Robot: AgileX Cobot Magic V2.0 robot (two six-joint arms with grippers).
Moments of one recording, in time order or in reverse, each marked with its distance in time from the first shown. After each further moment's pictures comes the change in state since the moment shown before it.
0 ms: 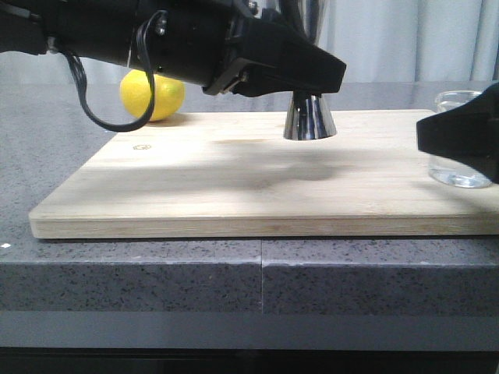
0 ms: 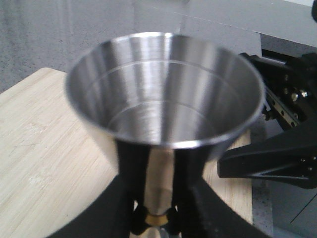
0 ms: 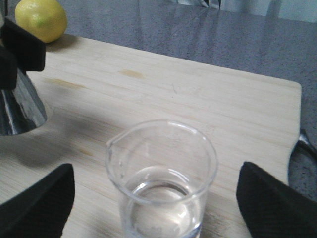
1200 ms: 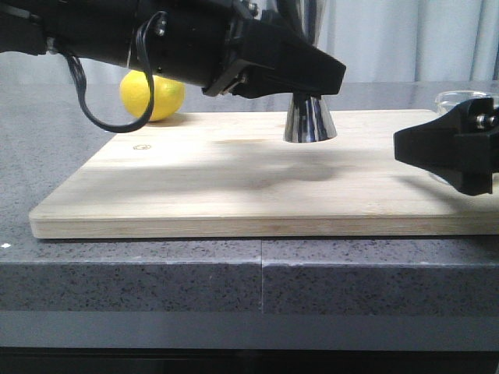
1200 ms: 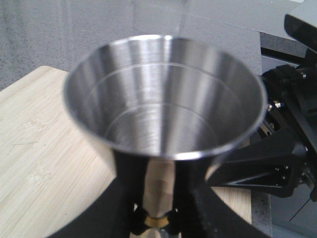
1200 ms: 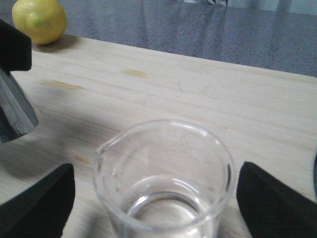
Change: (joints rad) left arm 0.000 0.000 0.000 0.009 0.000 -0.006; right arm 0.000 0.159 0.000 0.040 -0.175 -0.034
